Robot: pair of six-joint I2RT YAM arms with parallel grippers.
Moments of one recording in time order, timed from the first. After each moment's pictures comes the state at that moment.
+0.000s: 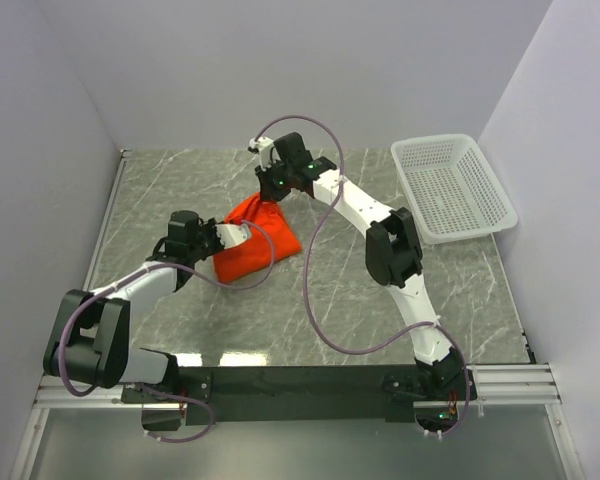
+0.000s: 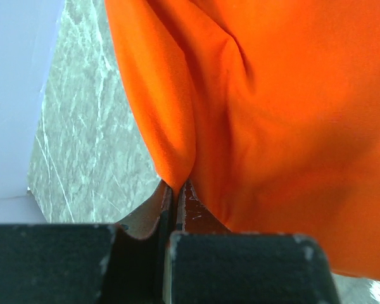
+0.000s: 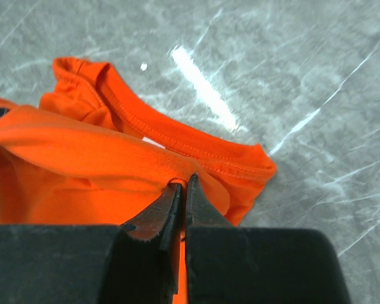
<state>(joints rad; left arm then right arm) -0.22 1.35 0.60 0.20 0.19 0.95 0.61 2.39 2.21 -0.54 -0.35 -0.09</state>
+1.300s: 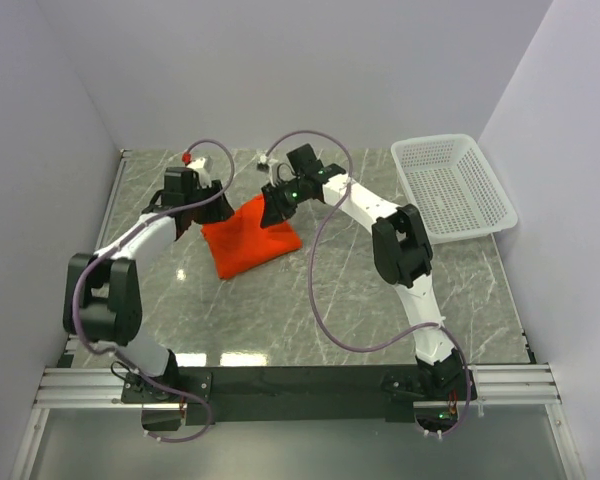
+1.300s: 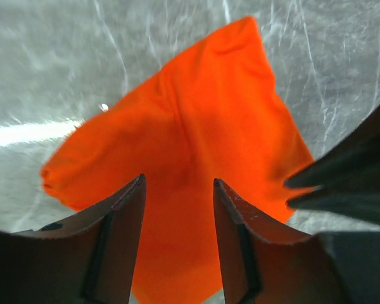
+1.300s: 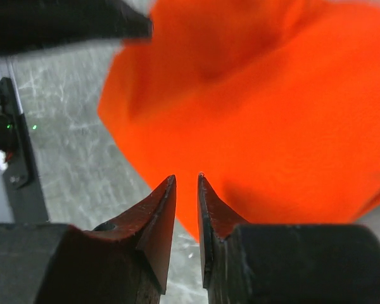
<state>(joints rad) -0.13 1.57 1.05 -0.12 0.24 -0.26 0.57 2.33 2.03 -0.57 -0.78 -0.08</state>
